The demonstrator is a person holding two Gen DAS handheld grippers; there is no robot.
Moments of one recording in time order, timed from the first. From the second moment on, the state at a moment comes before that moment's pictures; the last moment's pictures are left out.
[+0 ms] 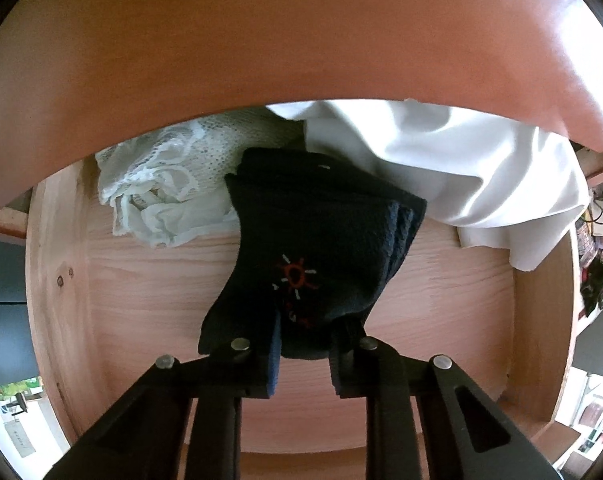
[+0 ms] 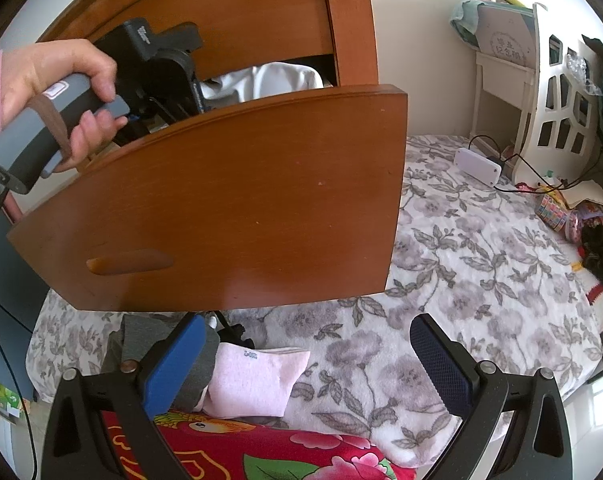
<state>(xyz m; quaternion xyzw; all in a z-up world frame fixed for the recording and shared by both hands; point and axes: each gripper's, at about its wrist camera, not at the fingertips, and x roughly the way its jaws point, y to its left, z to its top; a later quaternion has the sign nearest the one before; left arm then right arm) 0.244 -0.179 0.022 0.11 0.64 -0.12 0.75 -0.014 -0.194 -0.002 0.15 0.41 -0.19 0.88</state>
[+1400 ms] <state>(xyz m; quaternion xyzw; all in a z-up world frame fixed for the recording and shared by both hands) 0.074 0.006 0.148 -0.05 0.39 -0.17 0.90 -0.007 -0.171 0.004 0.07 0.41 -0.23 0.88</state>
